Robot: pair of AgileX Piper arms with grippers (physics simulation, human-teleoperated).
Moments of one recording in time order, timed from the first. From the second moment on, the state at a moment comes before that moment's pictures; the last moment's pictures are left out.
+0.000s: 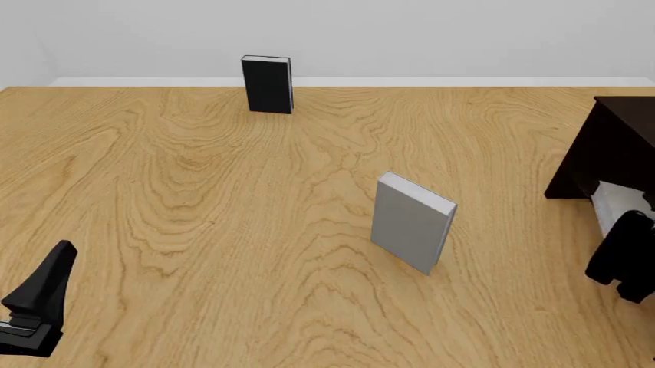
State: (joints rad) left arm -0.10 0.00 0.00 -0.01 0.11; right arm -0.39 1.34 -0.20 -0.73 -1.46
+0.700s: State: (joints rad) left arm -0.10 0.00 0.00 0.00 0.11; right arm -0.31 1.37 -0.19 -0.75 -1.46
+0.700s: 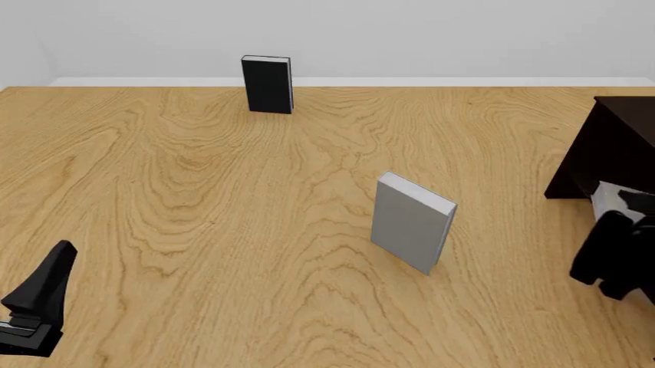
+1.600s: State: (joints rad) left arm -0.10 0.00 0.00 -0.01 0.11; right arm -0.20 1.47 -0.20 -0.81 -1.44
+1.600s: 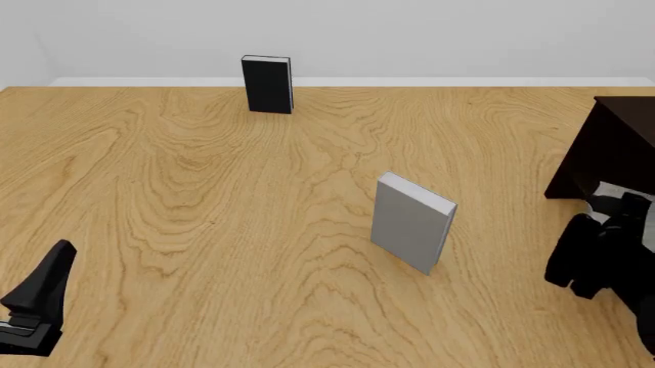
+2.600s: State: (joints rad) left arm -0.11 0.00 0.00 -0.01 0.12; right arm -0.20 1.28 -0.15 -0.71 -1.44
